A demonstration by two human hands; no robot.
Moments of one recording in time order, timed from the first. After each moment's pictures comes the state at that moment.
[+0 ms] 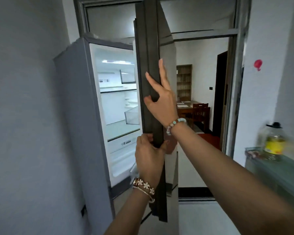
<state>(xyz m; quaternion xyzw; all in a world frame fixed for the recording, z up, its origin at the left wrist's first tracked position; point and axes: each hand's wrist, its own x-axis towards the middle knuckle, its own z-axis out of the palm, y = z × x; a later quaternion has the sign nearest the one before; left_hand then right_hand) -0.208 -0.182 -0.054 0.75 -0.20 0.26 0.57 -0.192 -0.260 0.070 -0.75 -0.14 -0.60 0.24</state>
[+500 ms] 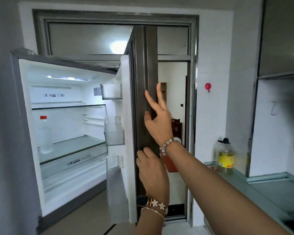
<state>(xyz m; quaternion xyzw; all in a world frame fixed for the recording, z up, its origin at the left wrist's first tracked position) -0.354 -0.394 -0.041 0.82 -0.18 0.30 0.45 -0.317 -0.452 0.063 -0.74 -0.09 -0.61 0.25</state>
